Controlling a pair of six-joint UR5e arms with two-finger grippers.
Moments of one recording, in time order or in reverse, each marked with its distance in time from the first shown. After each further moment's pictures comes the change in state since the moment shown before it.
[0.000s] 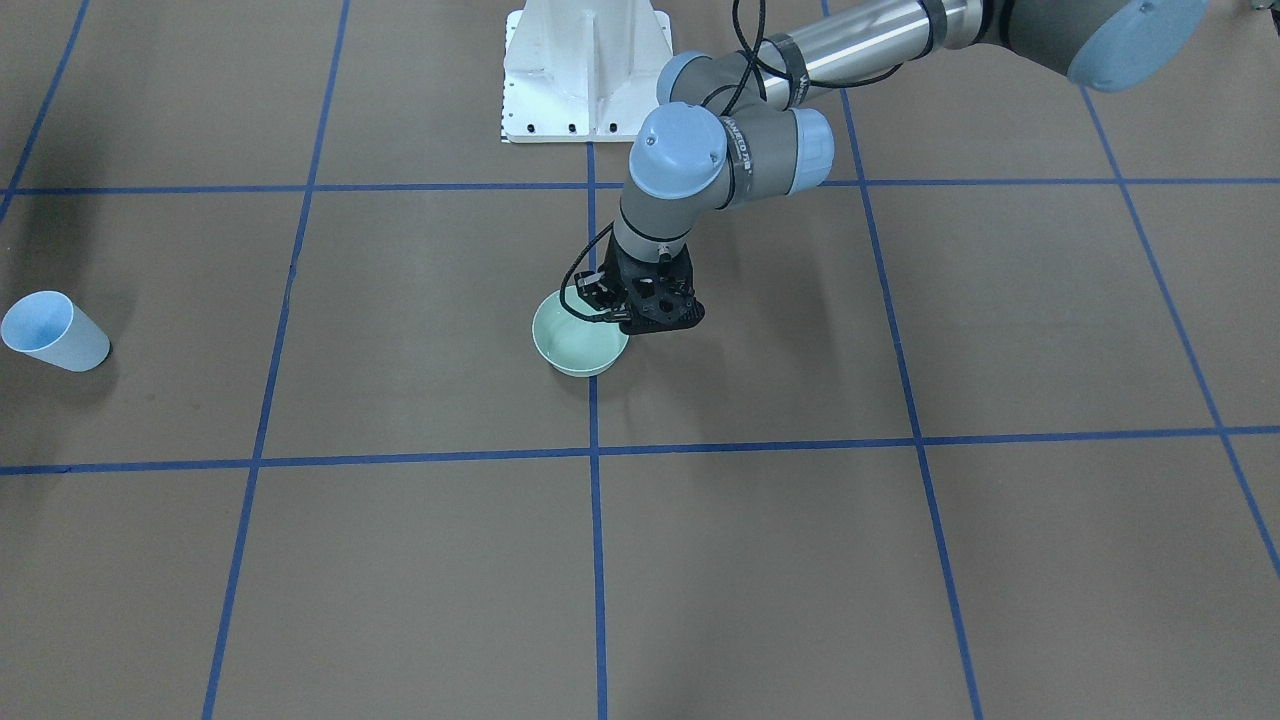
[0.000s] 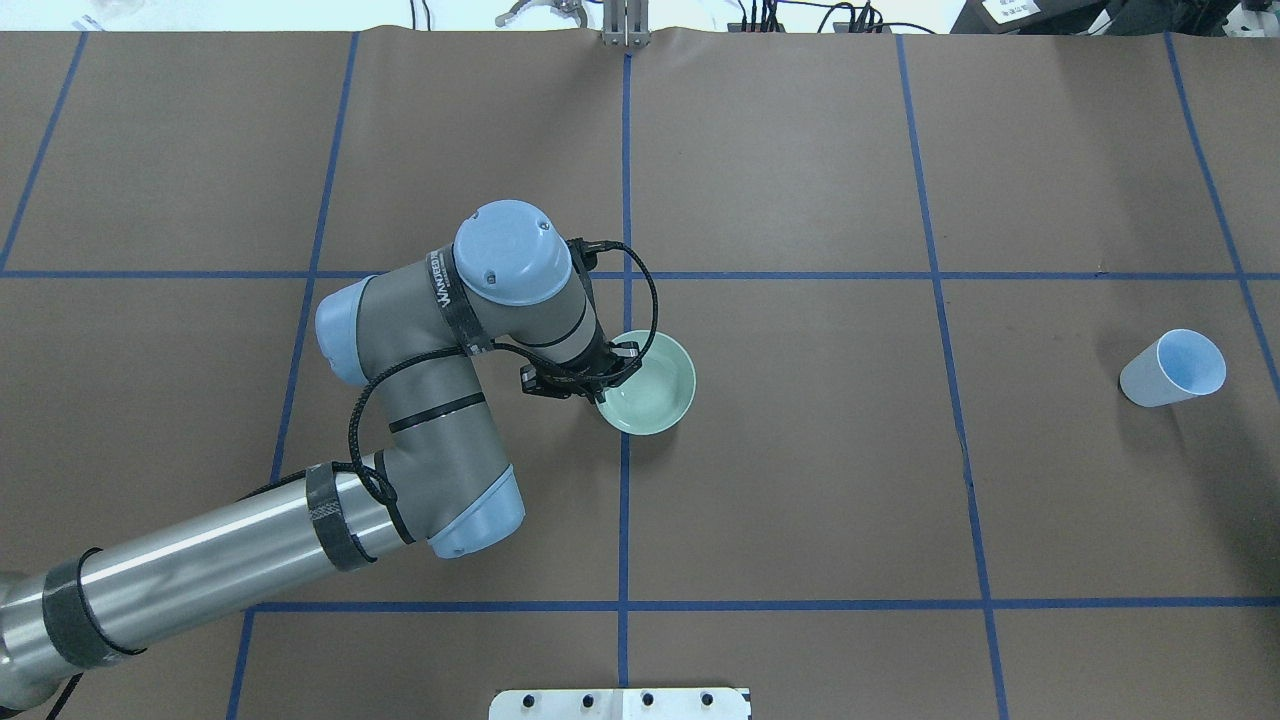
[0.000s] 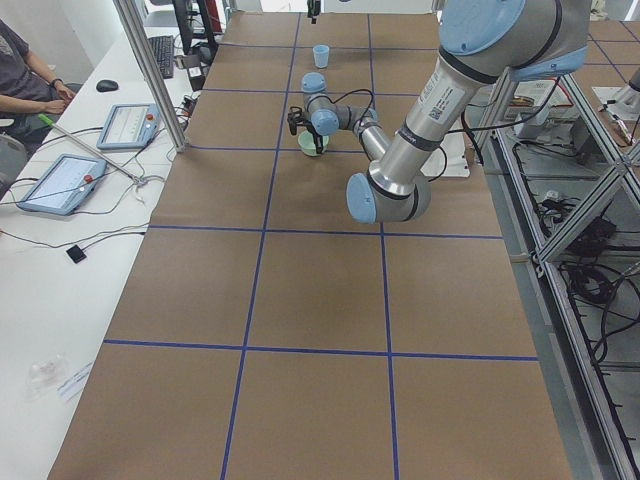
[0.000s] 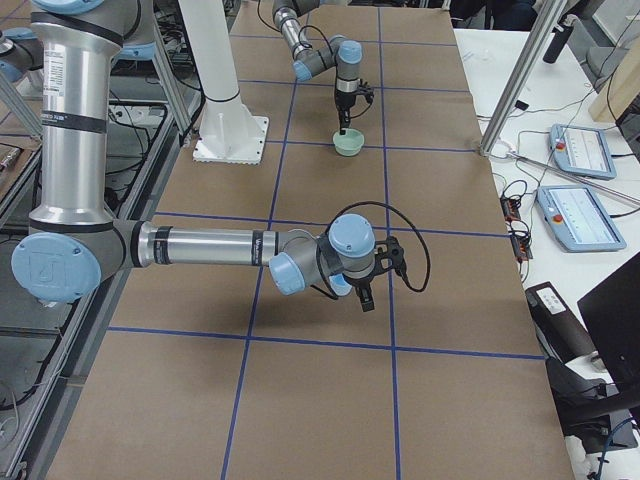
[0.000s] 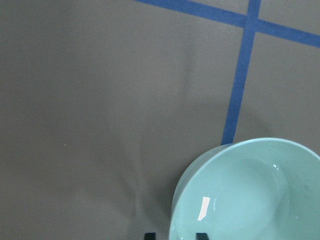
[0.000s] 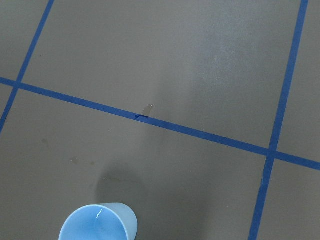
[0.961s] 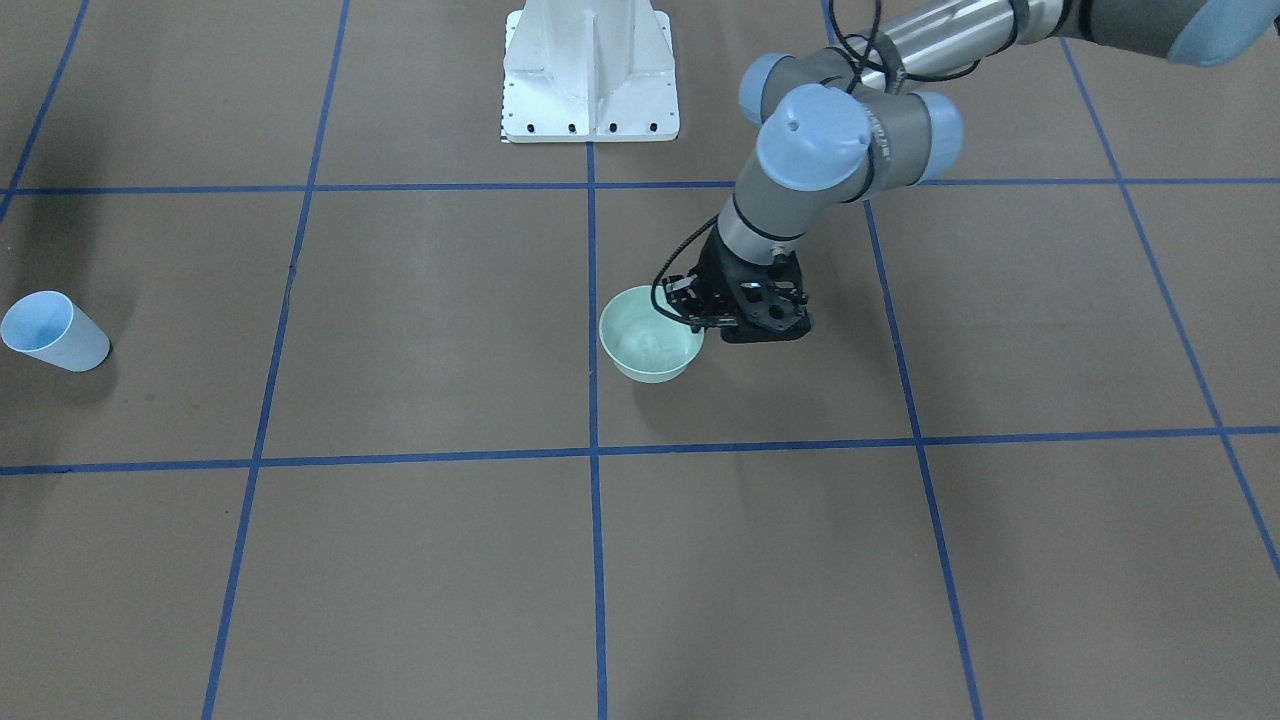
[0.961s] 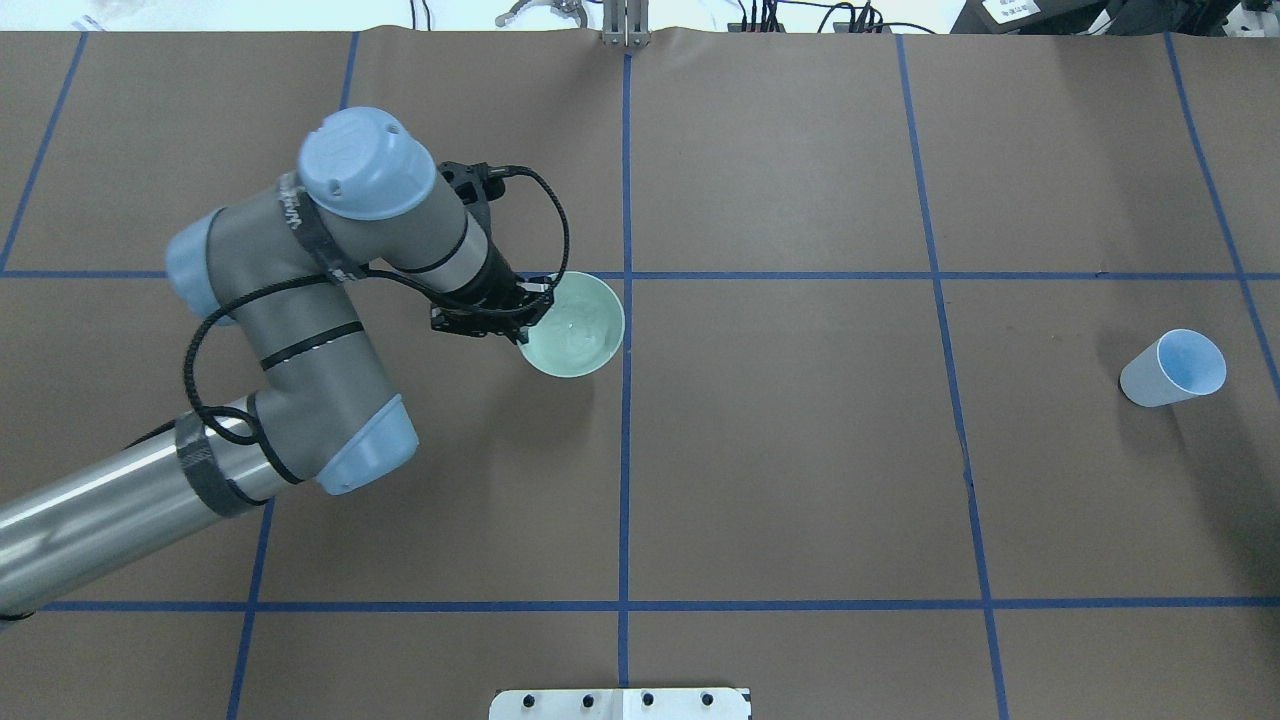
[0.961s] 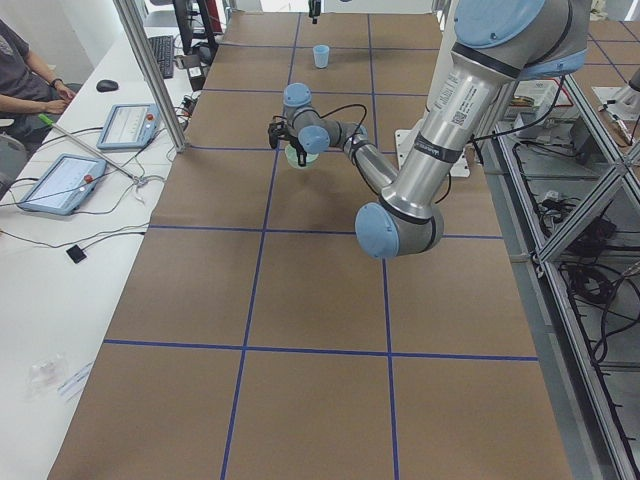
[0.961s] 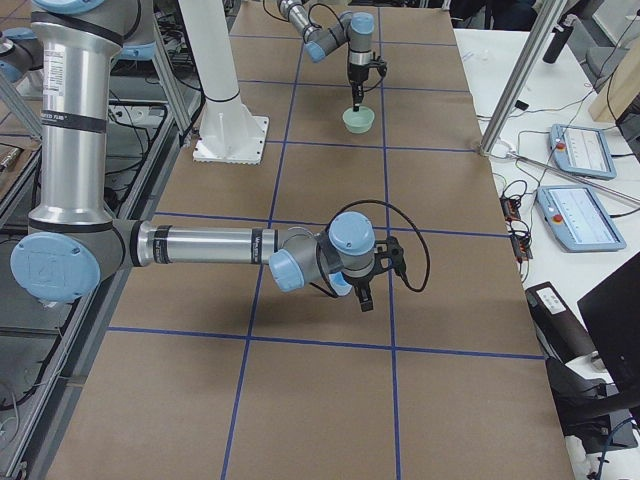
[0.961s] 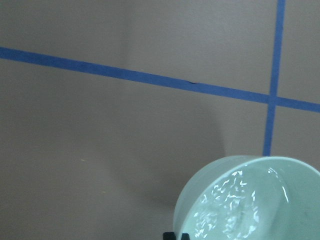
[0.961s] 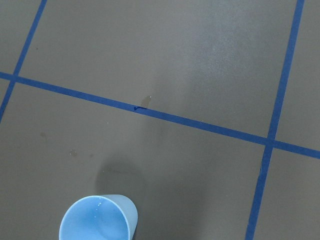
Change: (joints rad) left arm -0.207 0.305 -0.262 0.001 -0.123 0.247; right arm -0.006 0.004 0.013 -0.060 -0.048 -0.006
